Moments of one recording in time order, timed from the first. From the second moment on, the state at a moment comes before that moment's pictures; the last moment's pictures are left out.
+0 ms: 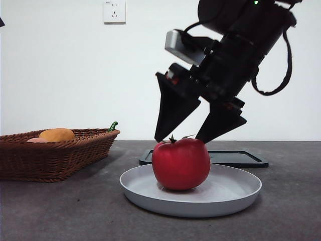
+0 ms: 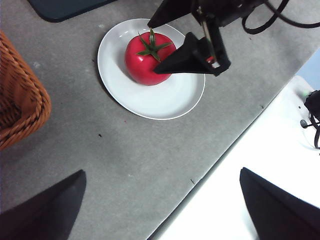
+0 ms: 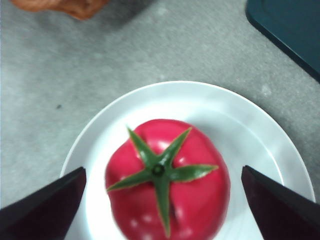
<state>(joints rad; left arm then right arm) -0.40 0.90 1.07 -1.07 0.48 0.11 0.63 1.57 0.98 -0.34 -0.29 -0.02</state>
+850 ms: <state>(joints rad) -0.40 0.90 1.07 -1.07 0.48 0.11 0.63 1.66 0.98 -0.32 -0.29 -0.02</state>
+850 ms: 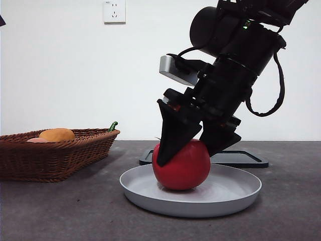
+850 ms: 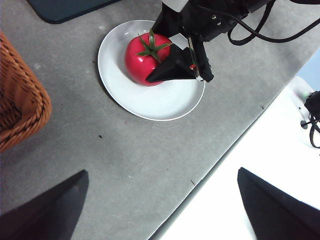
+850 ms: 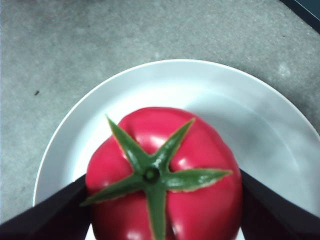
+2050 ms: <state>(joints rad) -0.40 0.90 1.07 -1.07 0.48 0.11 0.37 1.97 1.51 -0.33 -0.18 -0.05</state>
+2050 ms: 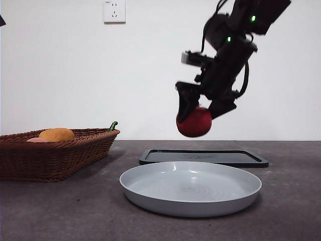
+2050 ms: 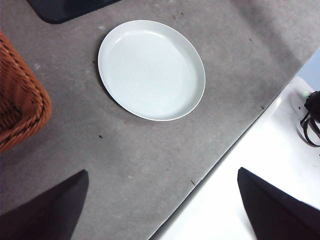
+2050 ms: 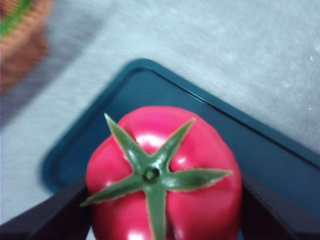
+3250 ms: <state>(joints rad) -0.40 0.90 1.07 -1.08 0.48 0.11 0.34 2.08 1.53 -0.32 -0.19 -0.05</state>
